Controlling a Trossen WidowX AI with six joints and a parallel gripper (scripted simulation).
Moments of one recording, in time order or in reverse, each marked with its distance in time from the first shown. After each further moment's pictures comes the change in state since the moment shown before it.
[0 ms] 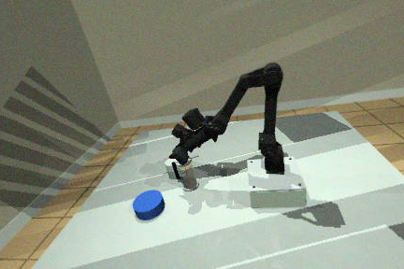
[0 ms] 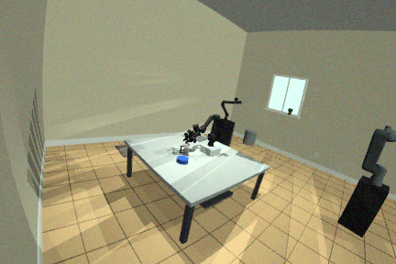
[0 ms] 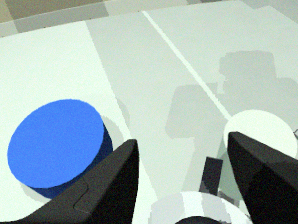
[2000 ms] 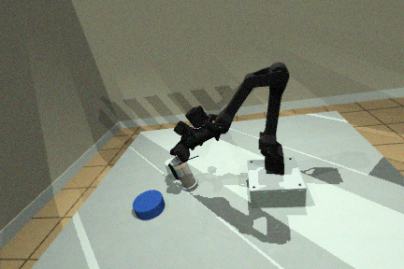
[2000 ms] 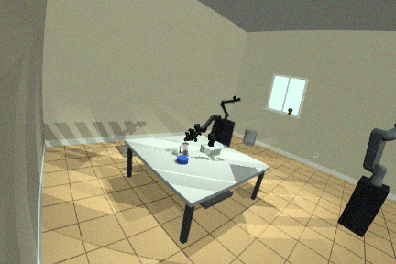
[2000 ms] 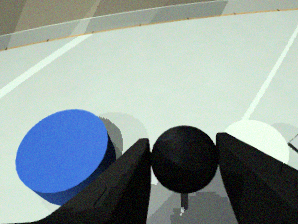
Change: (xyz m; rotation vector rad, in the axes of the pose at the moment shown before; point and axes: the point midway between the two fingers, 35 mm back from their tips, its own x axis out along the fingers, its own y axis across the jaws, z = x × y) arm -0.012 0.000 0.004 0.000 -0.038 0.000
